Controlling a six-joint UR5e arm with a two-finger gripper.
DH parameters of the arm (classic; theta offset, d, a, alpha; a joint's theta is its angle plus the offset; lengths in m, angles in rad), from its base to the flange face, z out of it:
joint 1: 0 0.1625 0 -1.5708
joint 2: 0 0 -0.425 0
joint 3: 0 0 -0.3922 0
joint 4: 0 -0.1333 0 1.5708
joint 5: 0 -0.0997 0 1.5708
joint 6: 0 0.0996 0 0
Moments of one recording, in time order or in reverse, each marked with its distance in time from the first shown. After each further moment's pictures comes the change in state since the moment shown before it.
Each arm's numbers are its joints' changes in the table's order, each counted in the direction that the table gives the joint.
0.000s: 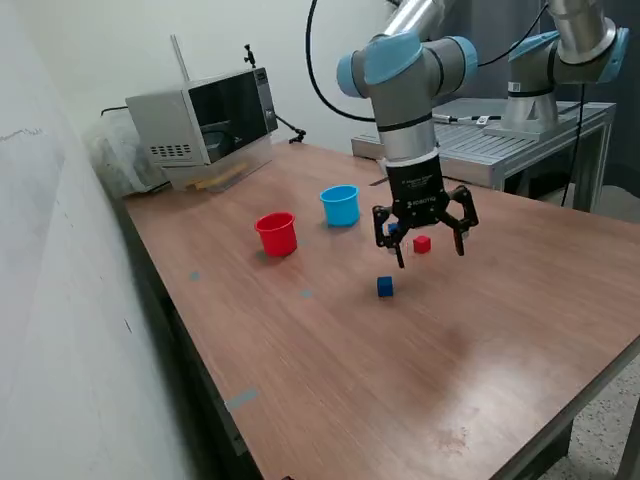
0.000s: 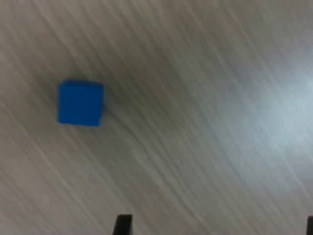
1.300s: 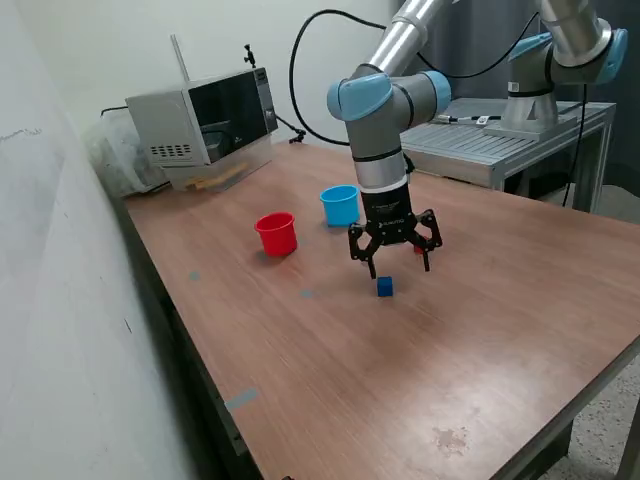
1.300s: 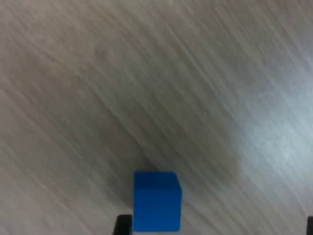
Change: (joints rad) arm -0.064 -0.042 -0.045 0.073 0.044 0.020
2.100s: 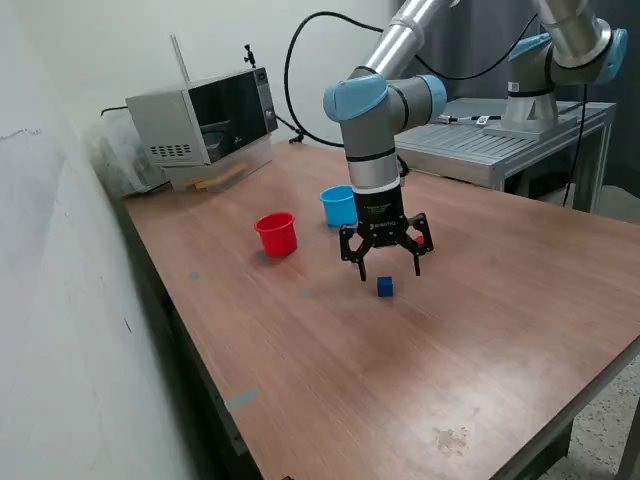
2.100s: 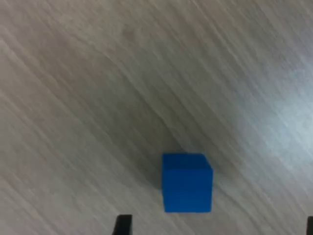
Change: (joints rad) arm -0.005 -0.020 0.029 0.030 0.007 0.017
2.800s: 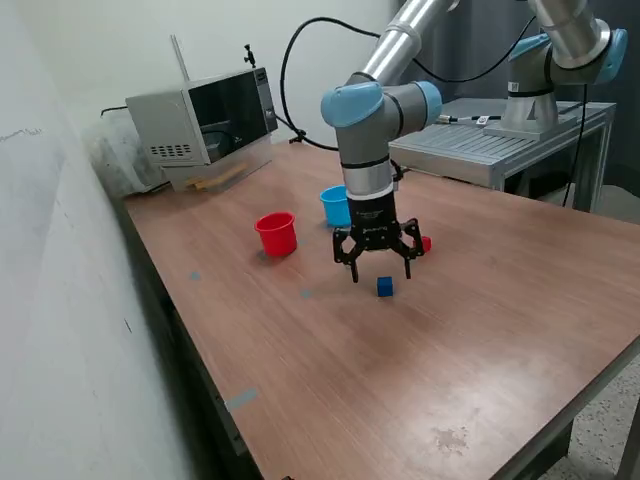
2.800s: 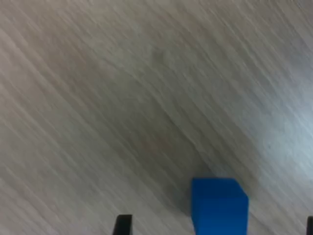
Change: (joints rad) arm -0.009 -0.018 0.009 0.000 0.047 0.000
